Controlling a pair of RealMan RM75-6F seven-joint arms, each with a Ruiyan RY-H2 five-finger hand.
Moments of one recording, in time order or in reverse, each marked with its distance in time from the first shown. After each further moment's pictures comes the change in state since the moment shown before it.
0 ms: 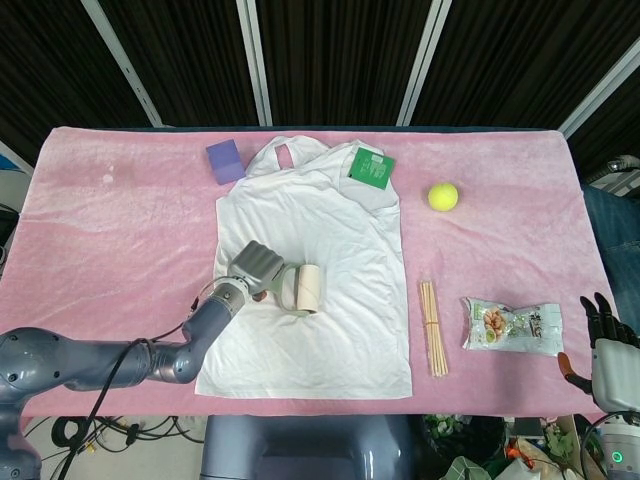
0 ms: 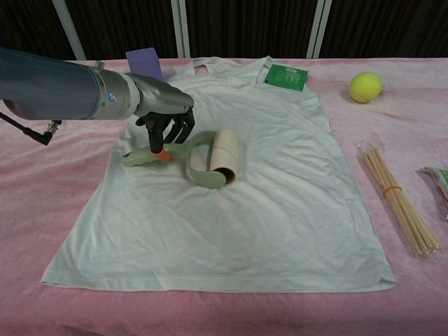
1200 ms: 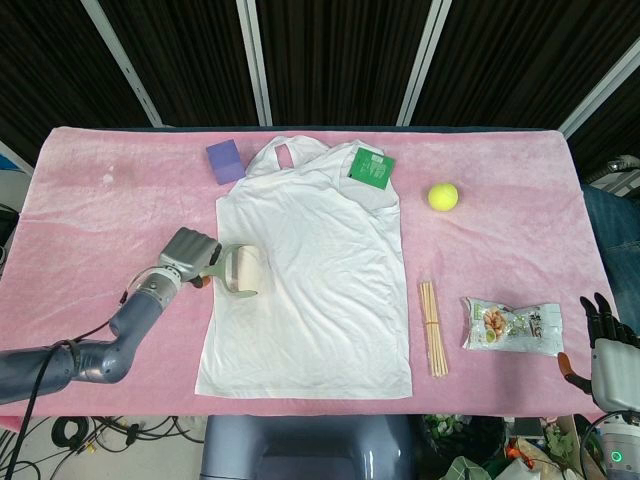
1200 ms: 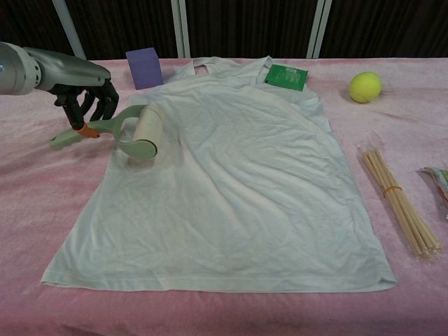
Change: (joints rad) left arm 0.217 0.249 0.045 -0.076 0.254 0.008 -0.257; right arm 0.001 -0.005 0.002 0.000 0.010 0.001 -0.011
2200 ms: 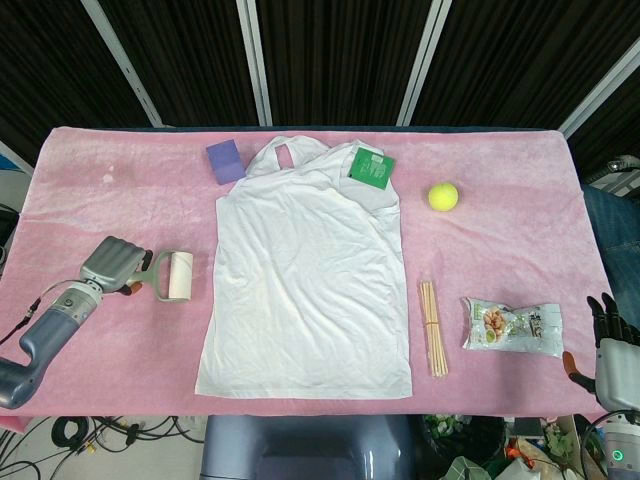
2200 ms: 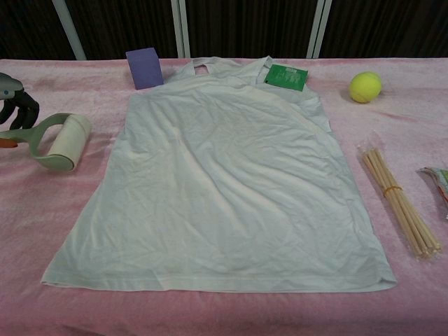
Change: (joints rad) left arm 0.308 0.008 0.061 0.338 0.645 0.055 -0.467; right arm -0.002 -0.007 0.013 -0.003 0.035 0.009 -0.022
